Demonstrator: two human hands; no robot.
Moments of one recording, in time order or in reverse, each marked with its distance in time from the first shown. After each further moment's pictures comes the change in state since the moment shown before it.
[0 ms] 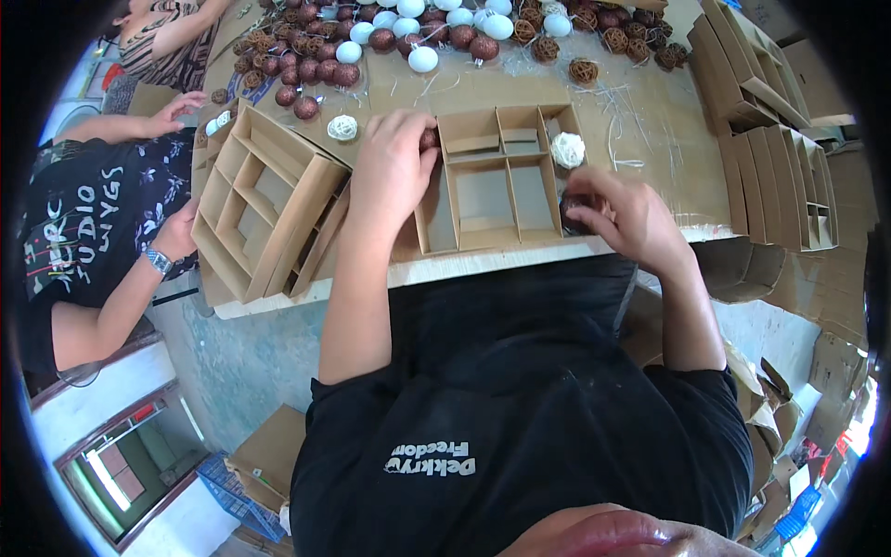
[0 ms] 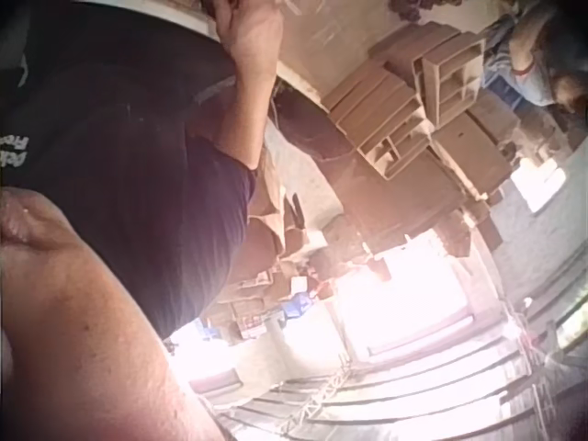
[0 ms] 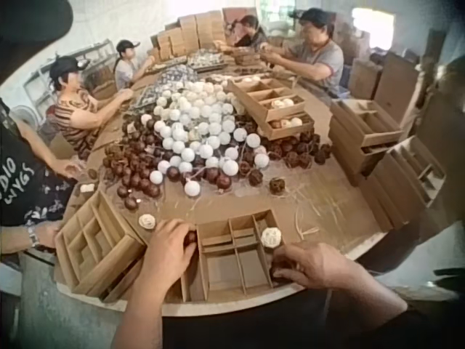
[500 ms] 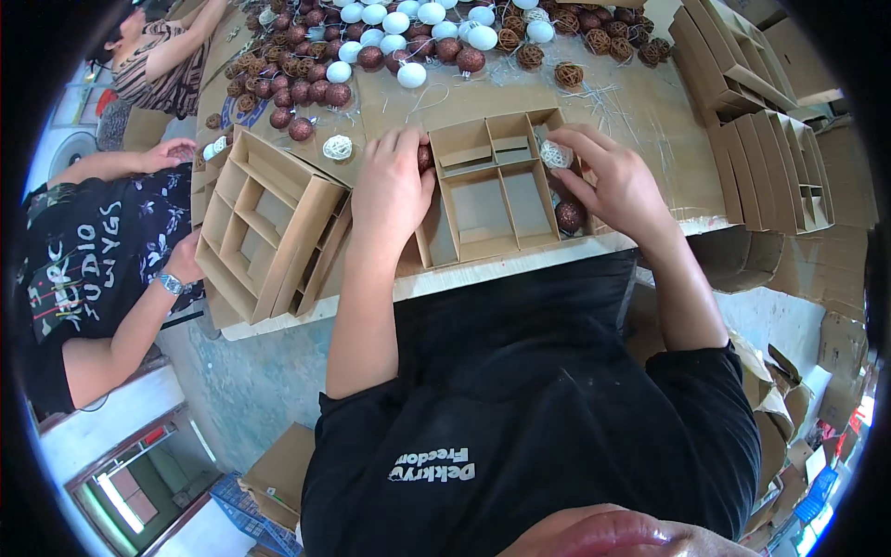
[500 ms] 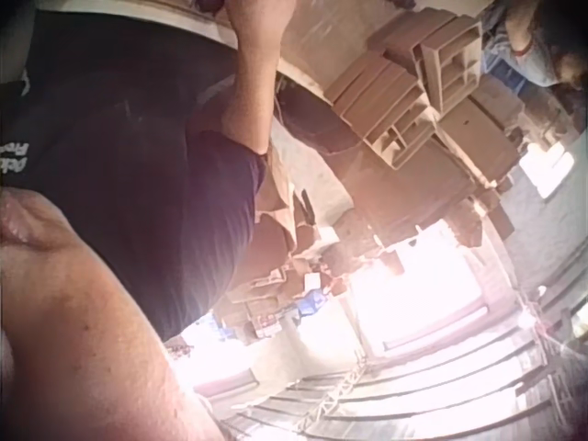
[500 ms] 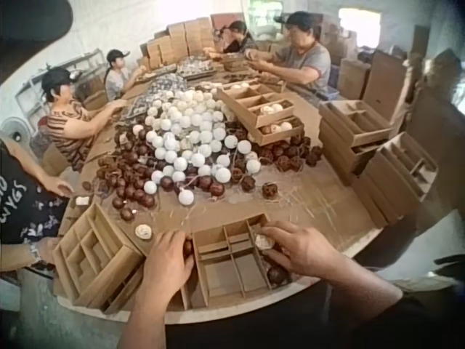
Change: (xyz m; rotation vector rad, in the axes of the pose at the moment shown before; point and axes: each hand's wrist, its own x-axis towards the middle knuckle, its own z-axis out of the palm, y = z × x) left_hand 0.002 0.009 0.003 0.018 0.014 0.013; right_hand 0.032 0.005 0.003 -0.154 0.232 -0.068
